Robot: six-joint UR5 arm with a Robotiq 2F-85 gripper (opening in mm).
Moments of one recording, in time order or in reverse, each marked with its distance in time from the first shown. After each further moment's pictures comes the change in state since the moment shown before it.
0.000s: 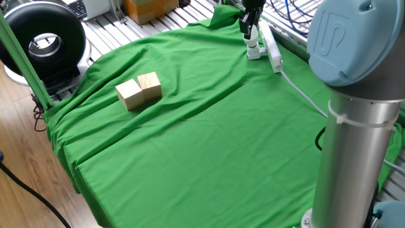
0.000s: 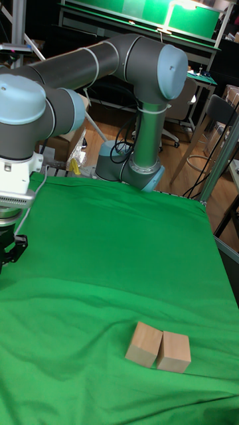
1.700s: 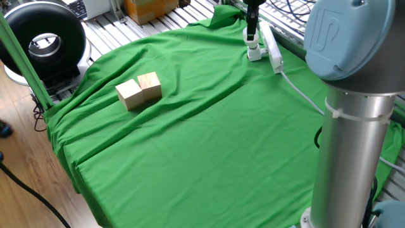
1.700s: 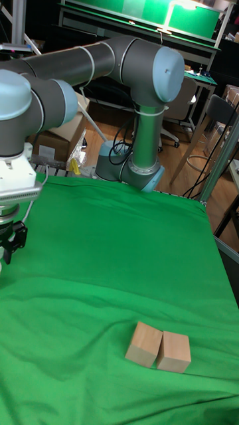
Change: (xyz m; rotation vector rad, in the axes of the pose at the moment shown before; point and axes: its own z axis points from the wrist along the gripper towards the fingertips) arm 0.007 0.016 -0.007 -0.128 0.002 -0.543
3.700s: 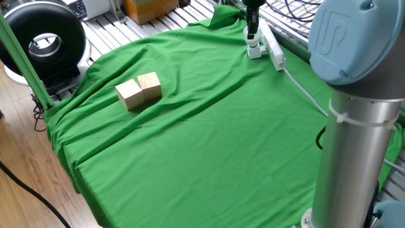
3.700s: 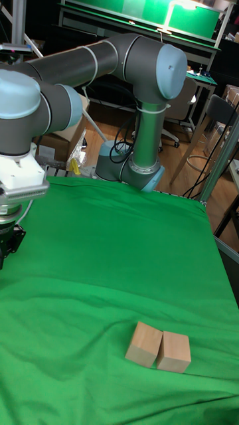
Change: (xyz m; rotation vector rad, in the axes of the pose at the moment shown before) arm -0.001 -0.014 0.001 0.096 -0.008 0.046
